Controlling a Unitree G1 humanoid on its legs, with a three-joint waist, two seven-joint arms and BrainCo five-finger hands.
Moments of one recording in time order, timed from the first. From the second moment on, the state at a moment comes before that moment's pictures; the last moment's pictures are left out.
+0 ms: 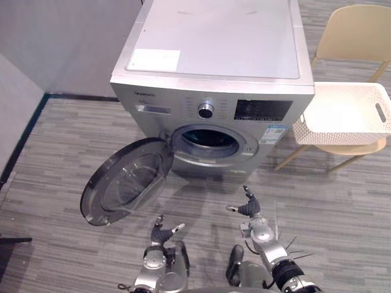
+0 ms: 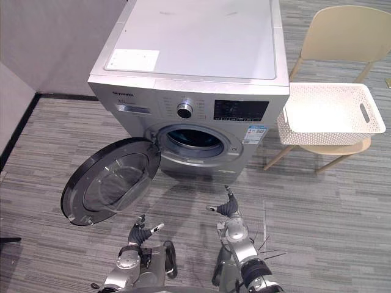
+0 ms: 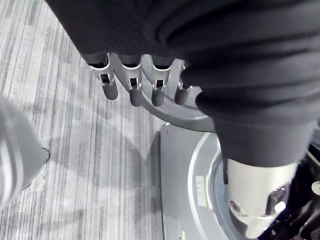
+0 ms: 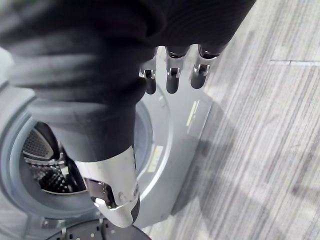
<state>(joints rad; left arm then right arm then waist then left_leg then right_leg) 0.00 0.02 -0.06 0.74 0.08 -0.09 0.26 -0.13 -0.04 0.11 0.64 -0.13 -0.09 -0.29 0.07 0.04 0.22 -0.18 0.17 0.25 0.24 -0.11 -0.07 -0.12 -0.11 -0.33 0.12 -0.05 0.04</state>
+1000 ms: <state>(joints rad) -0.15 0.43 0.38 0.59 0.17 -0.07 0.42 0.05 -0.15 -0.08 0.78 -0.05 -0.11 -0.17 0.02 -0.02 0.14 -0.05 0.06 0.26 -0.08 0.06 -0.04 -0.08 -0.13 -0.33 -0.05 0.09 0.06</state>
